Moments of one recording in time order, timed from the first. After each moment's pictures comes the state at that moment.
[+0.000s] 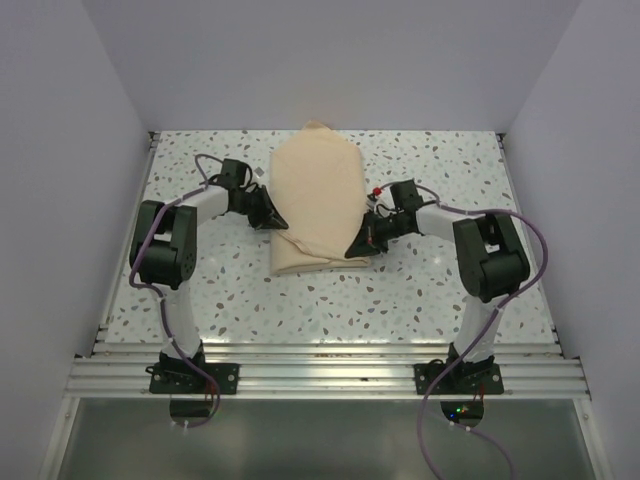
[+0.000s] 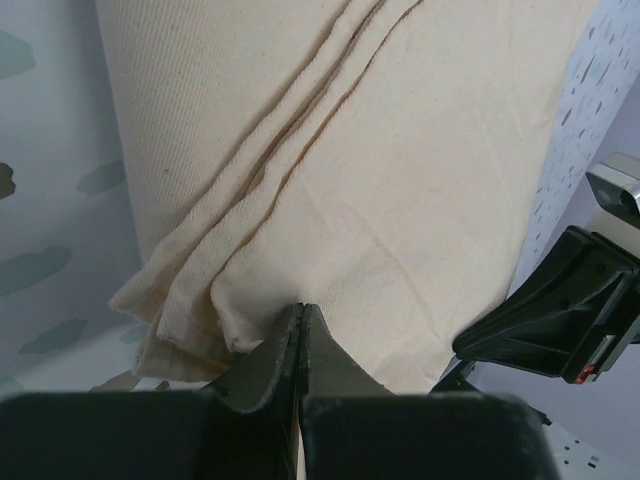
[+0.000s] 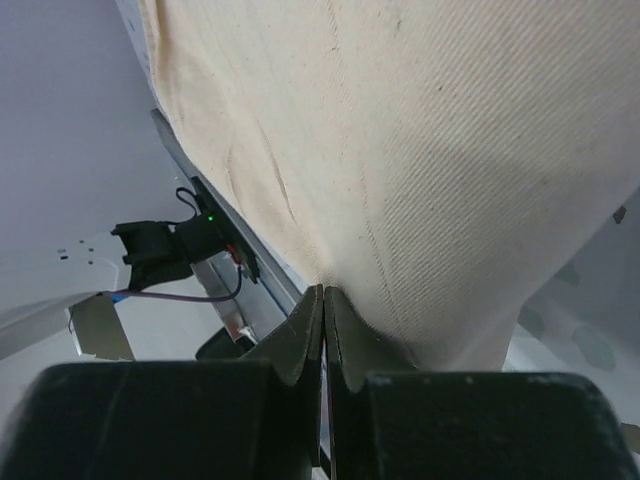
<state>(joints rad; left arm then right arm) -0.17 2.02 1.32 -0.37 0.61 -0.62 0.29 1.92 1.12 -0.32 -0.89 0.56</state>
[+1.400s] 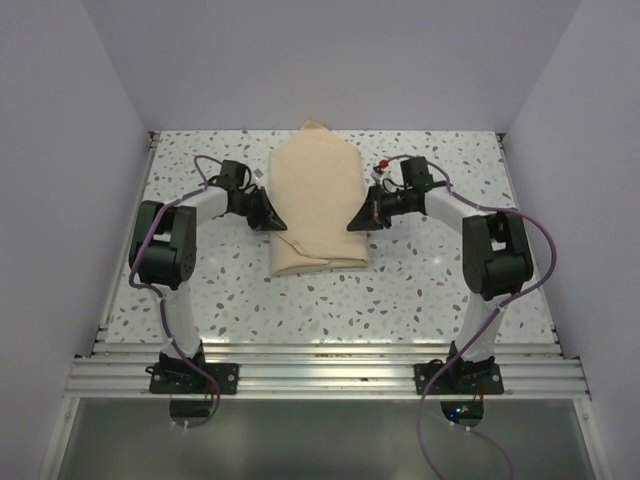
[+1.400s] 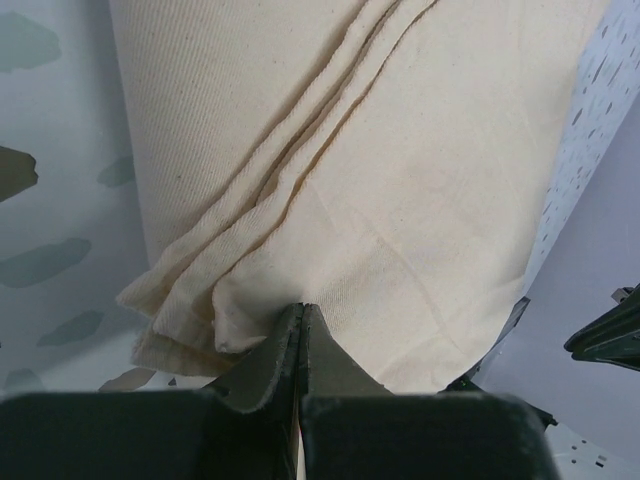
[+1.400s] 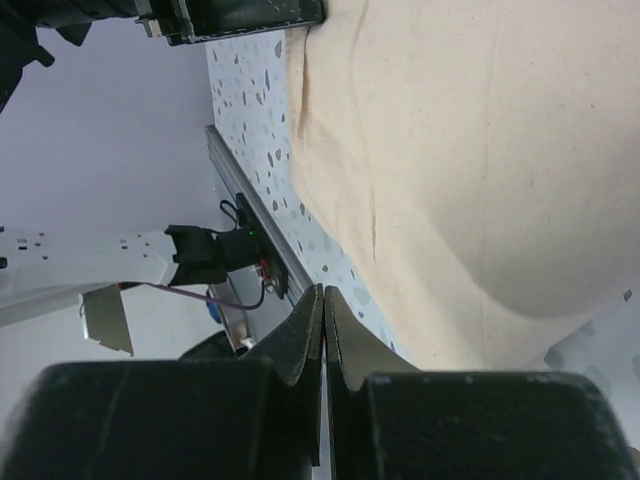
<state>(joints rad) -0.16 2.01 1.30 -0.37 0.60 -0.62 0.23 1.92 1.28 -0.37 -0.98 0.52</state>
